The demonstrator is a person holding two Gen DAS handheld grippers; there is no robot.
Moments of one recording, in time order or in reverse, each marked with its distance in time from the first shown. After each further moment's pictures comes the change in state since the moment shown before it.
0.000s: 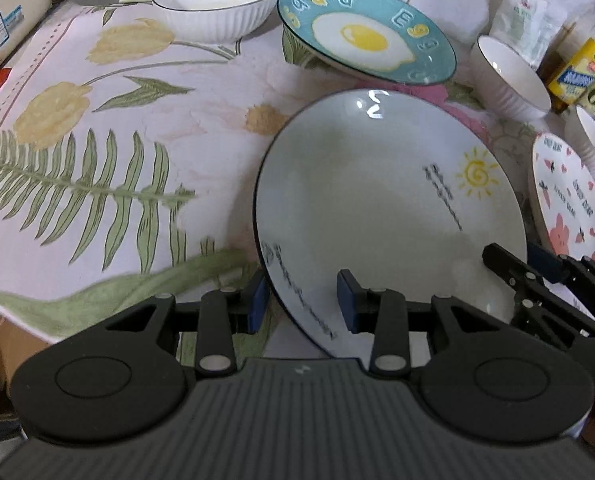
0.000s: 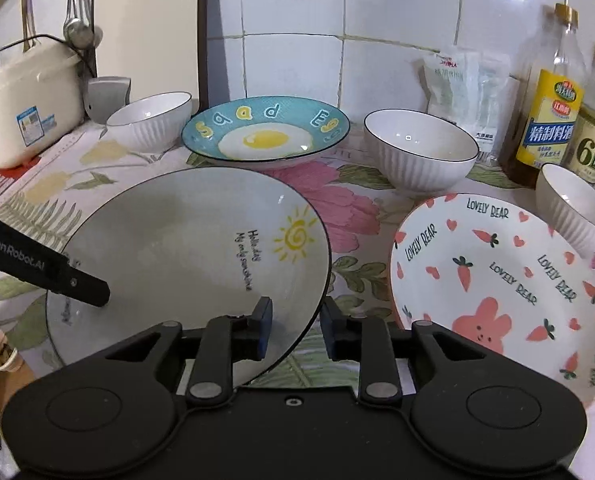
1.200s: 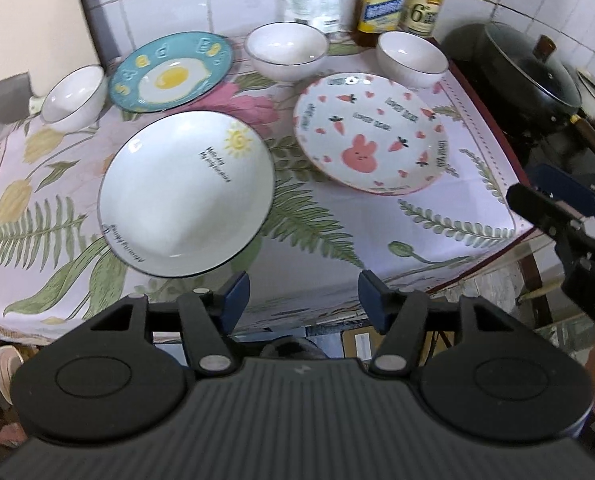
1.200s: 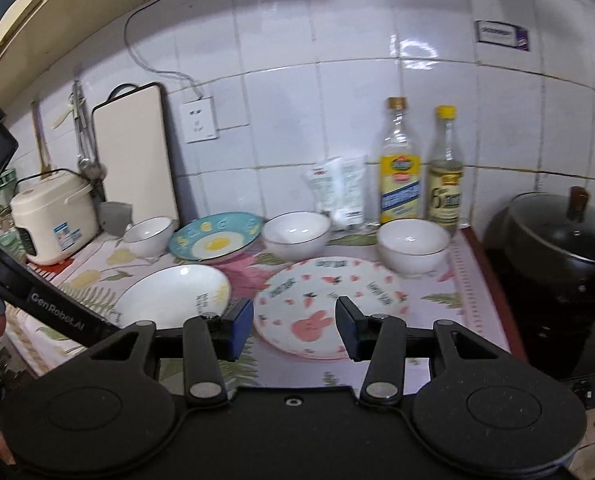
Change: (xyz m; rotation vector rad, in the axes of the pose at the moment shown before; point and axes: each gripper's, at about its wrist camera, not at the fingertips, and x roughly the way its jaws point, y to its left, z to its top) left arm -0.123 -0.175 -0.066 0.344 -0.005 -0.048; right arm -0.216 -0.119 -0.053 0.137 -0.285 -0.005
